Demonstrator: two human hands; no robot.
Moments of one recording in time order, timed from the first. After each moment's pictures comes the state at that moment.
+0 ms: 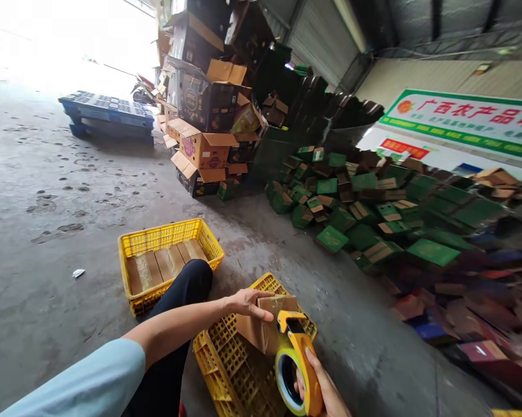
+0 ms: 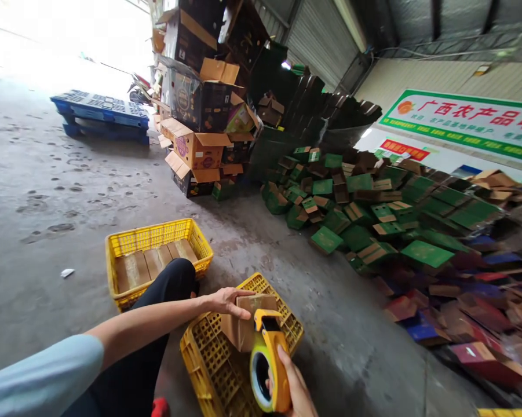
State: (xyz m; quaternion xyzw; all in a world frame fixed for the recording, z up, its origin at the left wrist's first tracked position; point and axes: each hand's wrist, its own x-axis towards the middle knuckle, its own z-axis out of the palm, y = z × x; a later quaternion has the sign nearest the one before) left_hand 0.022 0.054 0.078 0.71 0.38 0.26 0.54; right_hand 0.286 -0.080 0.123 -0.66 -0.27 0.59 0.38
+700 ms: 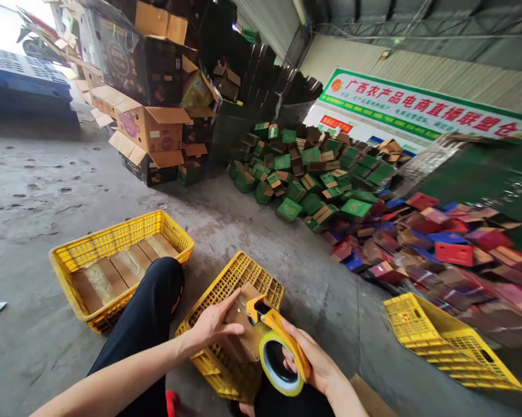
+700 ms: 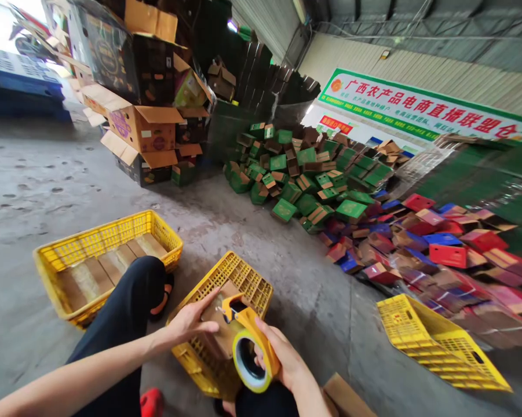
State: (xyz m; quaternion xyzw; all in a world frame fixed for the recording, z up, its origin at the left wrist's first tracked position) left_hand 0.020 -0.040 0.036 0.71 0.35 0.35 0.50; right_hand 0.271 -0.105 0.178 -0.67 -0.27 0.62 0.30
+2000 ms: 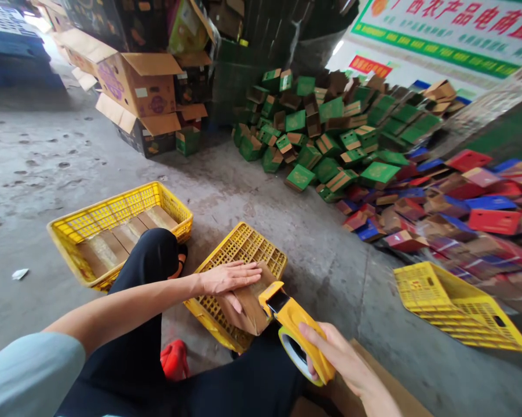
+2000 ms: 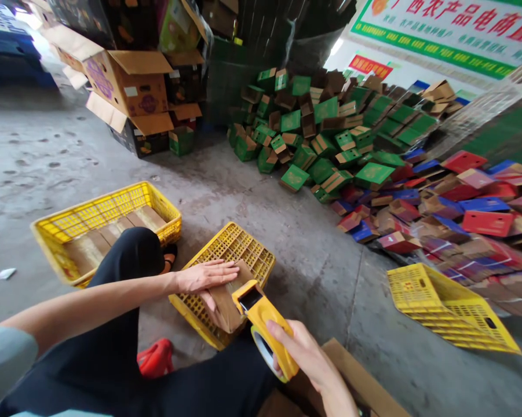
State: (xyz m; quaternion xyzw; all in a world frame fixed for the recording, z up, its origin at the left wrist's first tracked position) left_hand 0.051 0.027 0.039 0.94 0.07 0.20 0.26; right_hand 0.326 -0.138 0.209 -0.71 -0.38 0.58 0.15
